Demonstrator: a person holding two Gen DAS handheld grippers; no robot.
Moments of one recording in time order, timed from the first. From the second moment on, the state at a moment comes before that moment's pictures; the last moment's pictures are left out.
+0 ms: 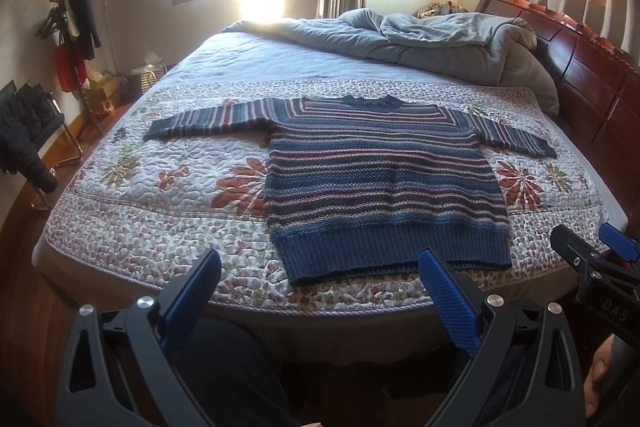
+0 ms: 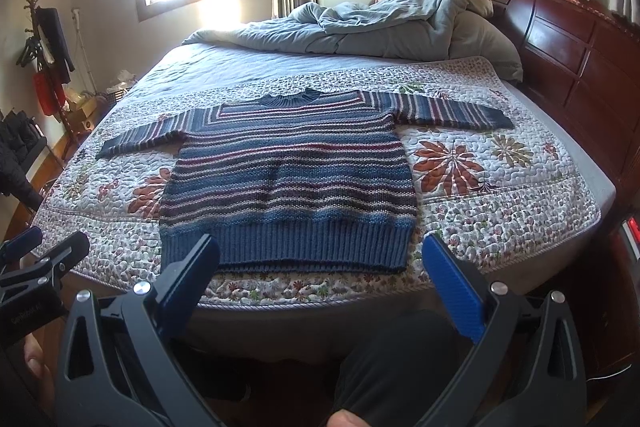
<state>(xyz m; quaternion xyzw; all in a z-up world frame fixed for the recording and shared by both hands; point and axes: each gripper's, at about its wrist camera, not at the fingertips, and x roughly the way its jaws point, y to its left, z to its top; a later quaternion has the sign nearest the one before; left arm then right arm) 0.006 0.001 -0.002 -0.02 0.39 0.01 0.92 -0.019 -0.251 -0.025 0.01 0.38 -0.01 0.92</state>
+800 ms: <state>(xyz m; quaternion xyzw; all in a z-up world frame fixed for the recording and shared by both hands) 0.107 -0.034 -0.064 -0.02 0.41 -0.16 0.90 0.086 -0.342 -0.082 0.07 0.38 0.01 0.92</state>
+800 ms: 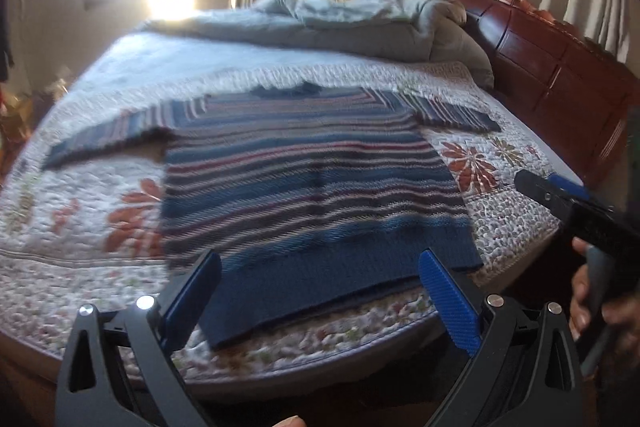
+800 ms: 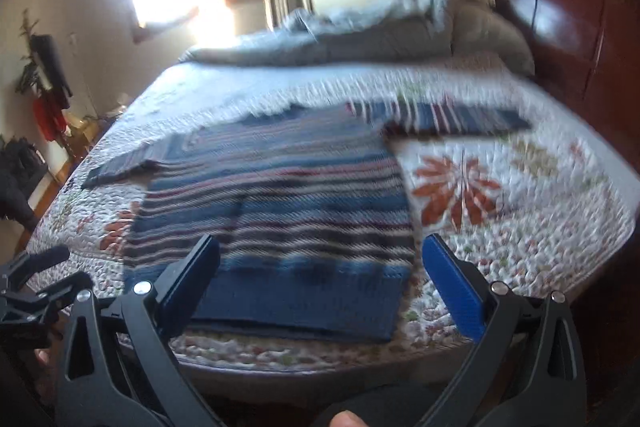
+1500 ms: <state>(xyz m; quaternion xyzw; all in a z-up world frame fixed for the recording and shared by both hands) 0.401 -0.082 -0.151 -0.19 0.46 -0.22 0.84 0.331 -0.734 -0.203 0.46 0.37 -0.07 0.80</state>
